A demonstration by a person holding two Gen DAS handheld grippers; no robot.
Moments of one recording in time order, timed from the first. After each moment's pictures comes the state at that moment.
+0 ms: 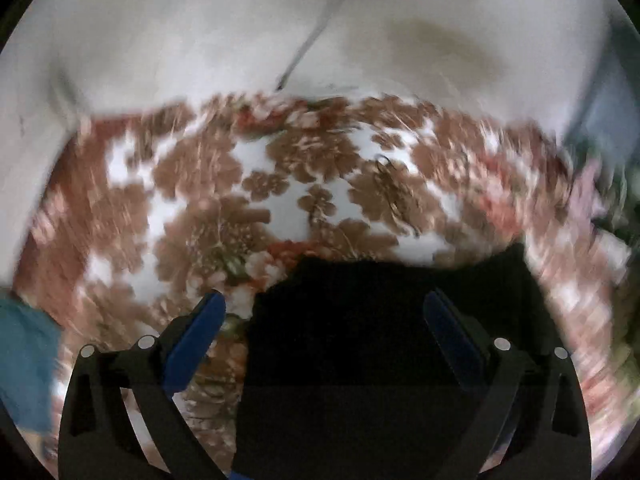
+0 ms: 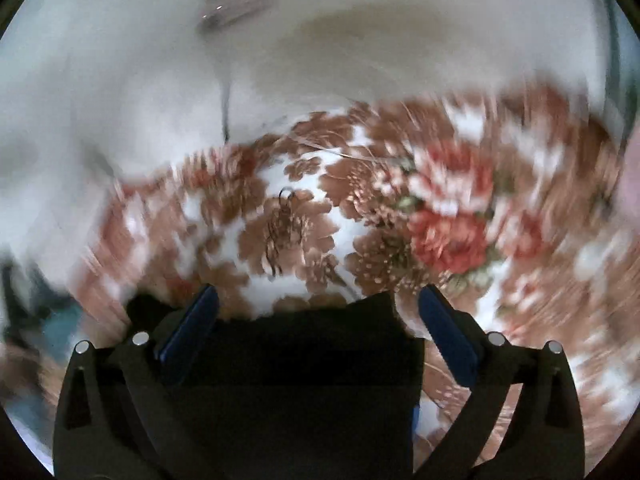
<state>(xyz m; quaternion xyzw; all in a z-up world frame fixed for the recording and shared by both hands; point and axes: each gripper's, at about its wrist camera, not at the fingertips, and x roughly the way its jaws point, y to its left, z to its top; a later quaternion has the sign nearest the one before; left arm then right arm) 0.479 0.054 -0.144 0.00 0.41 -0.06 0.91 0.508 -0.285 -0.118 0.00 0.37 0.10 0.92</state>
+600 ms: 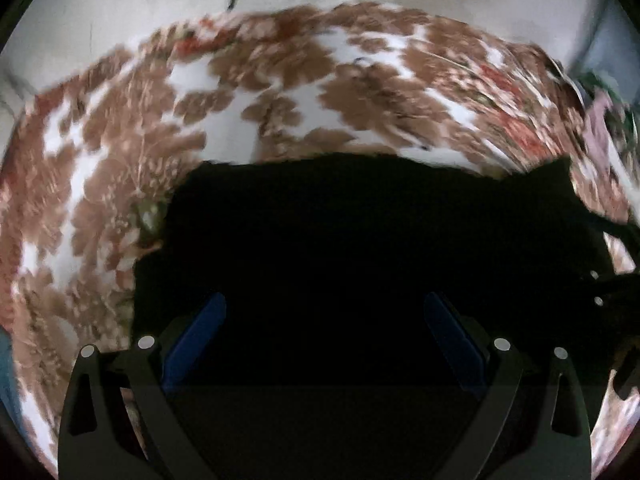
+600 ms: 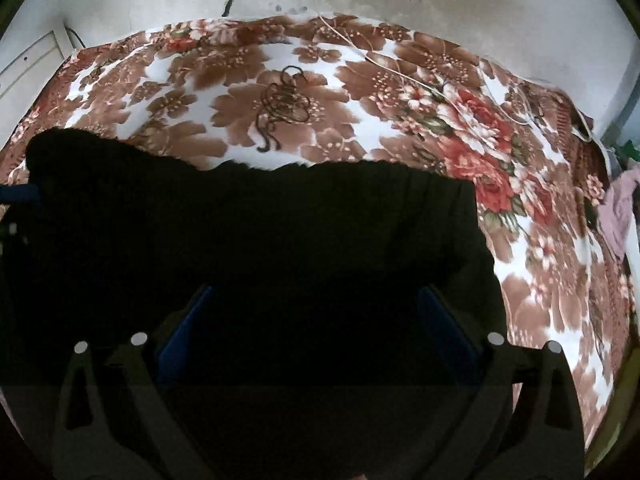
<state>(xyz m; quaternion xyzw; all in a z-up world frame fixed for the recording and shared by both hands) 0.559 0.049 -0.270 0.00 0.51 -0.10 0.85 0.546 -0.229 -0.269 -0.08 0.46 0.06 0.88</state>
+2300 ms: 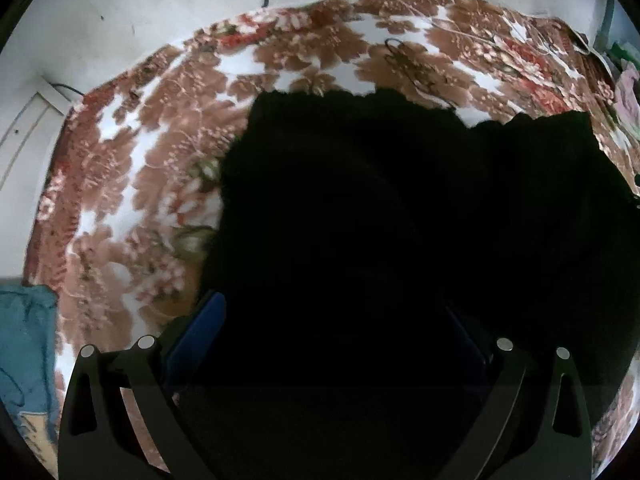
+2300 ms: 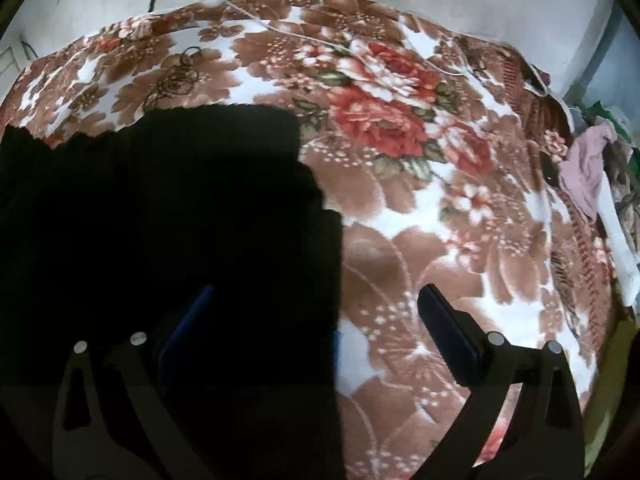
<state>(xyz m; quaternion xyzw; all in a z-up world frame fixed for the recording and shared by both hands) 0.483 0.028 -0.258 0.09 0.51 -0.01 0.86 0.525 -0.354 -0.276 -0.07 0.48 -0.02 0.88</state>
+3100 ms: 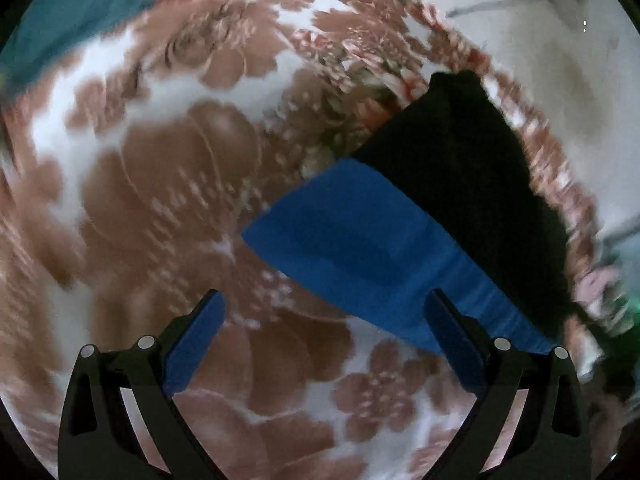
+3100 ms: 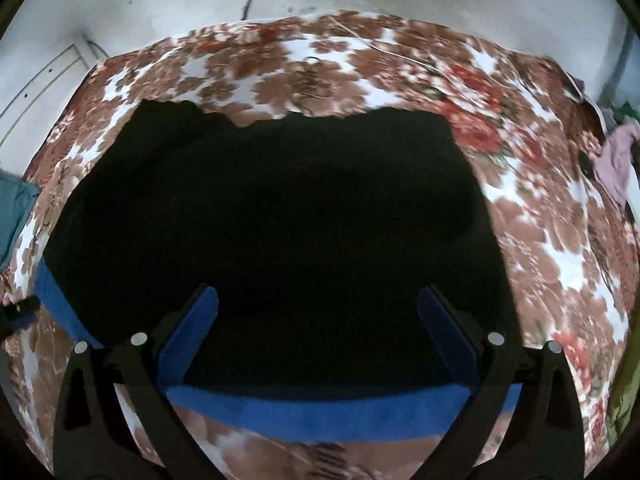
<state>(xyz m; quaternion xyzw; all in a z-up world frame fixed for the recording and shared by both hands) 0.313 0.167 -0.303 -0.32 0.50 0.06 0.80 0.427 -0.200 -0.235 -0.06 0.47 0.08 0.88</state>
